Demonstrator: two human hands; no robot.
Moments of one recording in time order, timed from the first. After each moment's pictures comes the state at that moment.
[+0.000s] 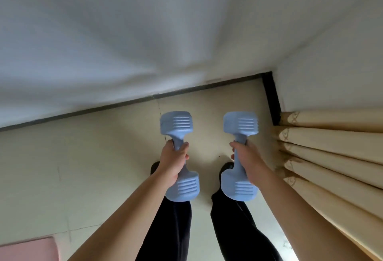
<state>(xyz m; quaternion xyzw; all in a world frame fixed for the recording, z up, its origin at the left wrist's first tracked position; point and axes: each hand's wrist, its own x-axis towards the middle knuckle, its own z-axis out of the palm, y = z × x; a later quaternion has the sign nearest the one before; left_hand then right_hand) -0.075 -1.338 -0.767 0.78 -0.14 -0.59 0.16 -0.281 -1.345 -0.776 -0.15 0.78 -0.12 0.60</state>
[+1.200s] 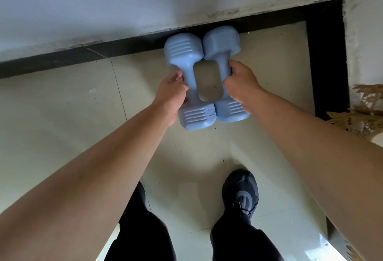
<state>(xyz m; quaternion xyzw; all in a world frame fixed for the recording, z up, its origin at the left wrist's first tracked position) -0.106 -1.446 -1.089 0.70 -0.17 -0.65 0.23 -0.274 -1.473 -1.092 -0.40 0.76 -0.06 0.51</state>
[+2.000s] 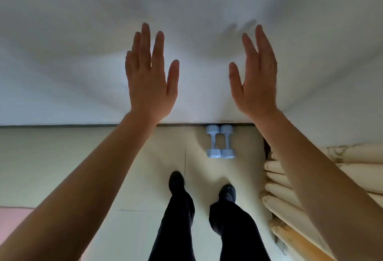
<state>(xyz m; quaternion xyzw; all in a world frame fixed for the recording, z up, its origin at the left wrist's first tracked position) 0.006 -1.431 -0.339 0.71 -0.65 0.09 0.25 -0.216 -1.493 -0.375 -0.77 0.50 -0.38 0.06</state>
